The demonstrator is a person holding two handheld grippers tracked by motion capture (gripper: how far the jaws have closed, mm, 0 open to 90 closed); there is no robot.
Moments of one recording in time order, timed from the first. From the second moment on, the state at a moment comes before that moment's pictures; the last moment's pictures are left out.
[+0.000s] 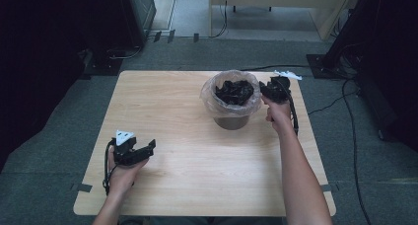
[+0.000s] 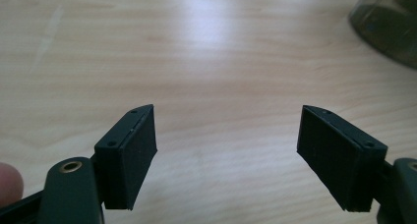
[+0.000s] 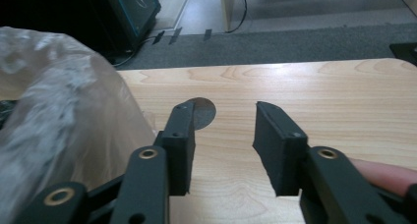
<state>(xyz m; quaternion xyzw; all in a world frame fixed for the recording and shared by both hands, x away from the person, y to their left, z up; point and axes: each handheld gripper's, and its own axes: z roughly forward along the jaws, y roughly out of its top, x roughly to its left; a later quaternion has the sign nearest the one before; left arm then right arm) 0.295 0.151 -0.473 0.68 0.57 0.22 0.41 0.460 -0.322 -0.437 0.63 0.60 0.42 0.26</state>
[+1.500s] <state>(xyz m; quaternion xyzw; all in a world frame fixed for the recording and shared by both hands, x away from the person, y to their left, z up) 0.448 0.019 -0.443 0.63 0.57 0.26 0.46 0.449 -0.273 -0.454 0.57 0.65 0.46 0.21</state>
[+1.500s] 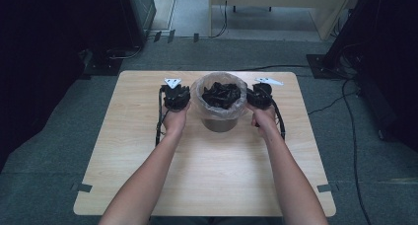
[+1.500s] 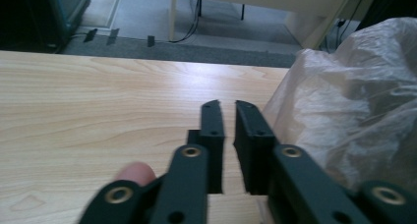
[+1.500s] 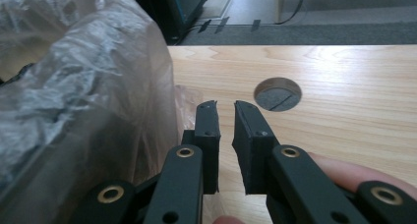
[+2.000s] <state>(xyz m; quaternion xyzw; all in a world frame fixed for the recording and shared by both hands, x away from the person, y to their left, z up) 0.437 0.032 -0.446 0.65 0.54 0.20 0.49 0.429 -0.244 -0.459 0.54 0.67 0.47 0.20</state>
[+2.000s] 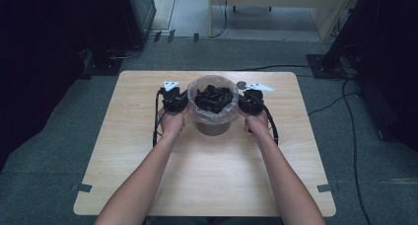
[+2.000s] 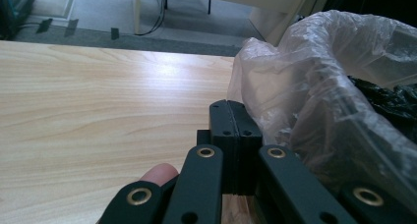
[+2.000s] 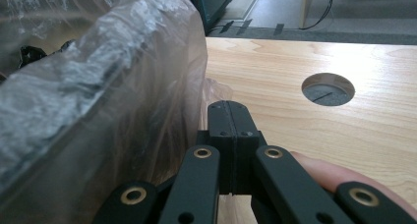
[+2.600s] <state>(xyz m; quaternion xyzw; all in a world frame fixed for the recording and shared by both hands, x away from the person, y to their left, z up) 0.385 0.043 -0.454 0.65 0.54 0.23 0.49 0.377 -0.227 -0.468 0.51 0.68 0.47 0.22</state>
